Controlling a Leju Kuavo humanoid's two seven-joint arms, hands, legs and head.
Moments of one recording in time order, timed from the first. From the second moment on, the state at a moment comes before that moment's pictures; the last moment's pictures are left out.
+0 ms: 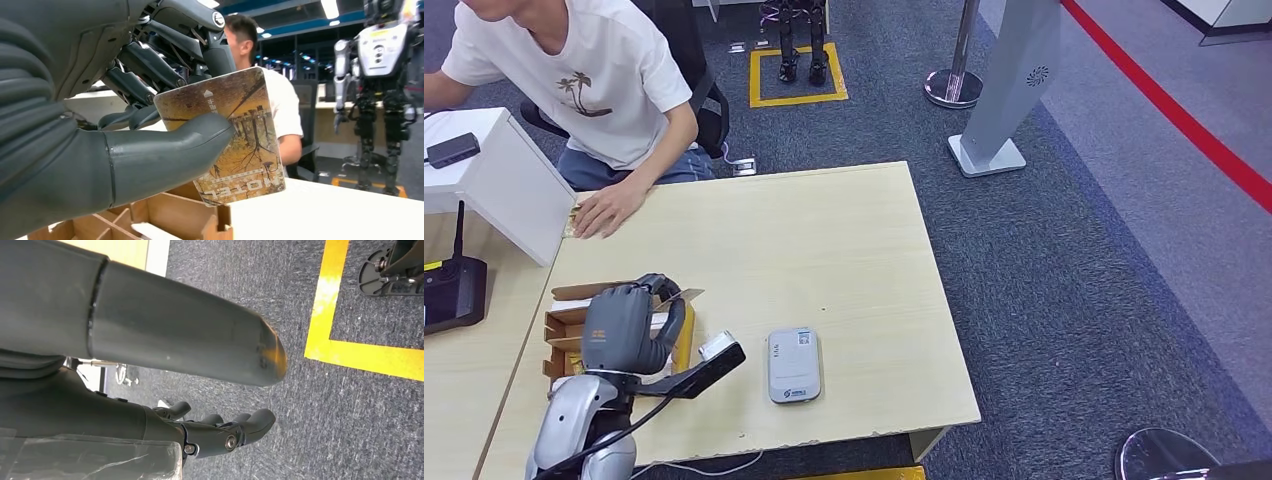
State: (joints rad) left arm -0.04 -0.03 -0.20 -1.77 -1.32 -0.05 0.01; right arm -0.13 0.02 1.56 -0.06 -1.13 -0.21 0.18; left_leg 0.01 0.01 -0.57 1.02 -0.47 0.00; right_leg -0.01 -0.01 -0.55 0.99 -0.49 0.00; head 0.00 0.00
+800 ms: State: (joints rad) left arm -0.02 -0.15 -0.38 -1.55 -1.37 0.06 -0.01; right arm -0.14 0.01 1.56 -0.06 -1.04 -0.21 0.17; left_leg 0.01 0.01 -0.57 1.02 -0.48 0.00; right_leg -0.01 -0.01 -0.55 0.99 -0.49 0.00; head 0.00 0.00
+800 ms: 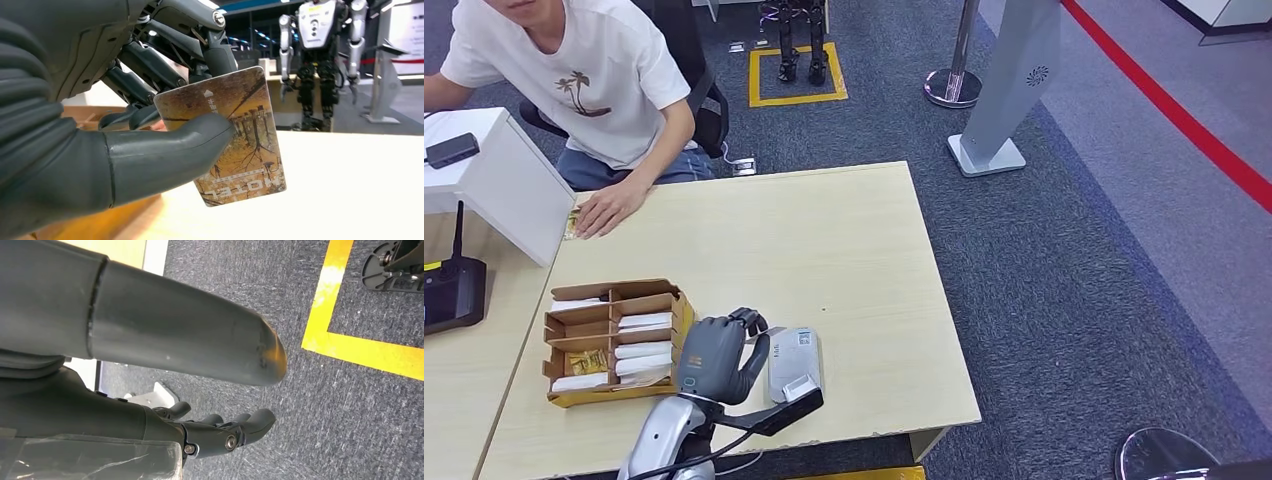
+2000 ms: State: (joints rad) left arm -0.08 -0.22 -0.44 -1.29 -1.39 0.08 0.01; right arm -0.14 0.01 1.56 -0.06 -1.00 -0.21 0.17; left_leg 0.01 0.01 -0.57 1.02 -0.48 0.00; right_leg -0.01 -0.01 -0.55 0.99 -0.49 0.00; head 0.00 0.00
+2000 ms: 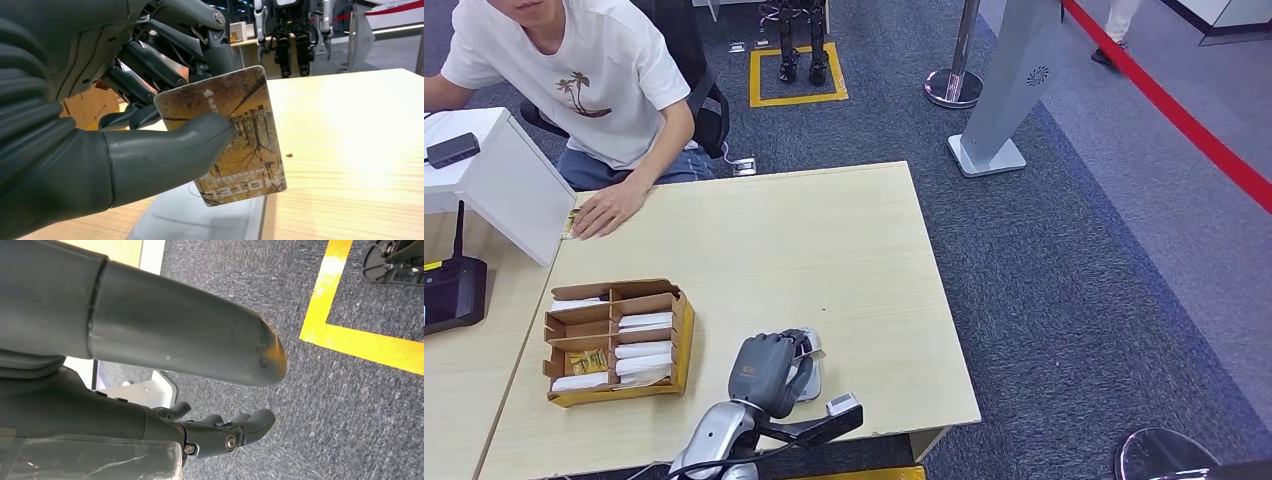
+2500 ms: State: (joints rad) left arm -0.10 -0.22 -0.48 -1.22 -1.35 0.08 0.00; right arm -0.14 0.01 1.56 -0.06 -1.00 -0.21 0.17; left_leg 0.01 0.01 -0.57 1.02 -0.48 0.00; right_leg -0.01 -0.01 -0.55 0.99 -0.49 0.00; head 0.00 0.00
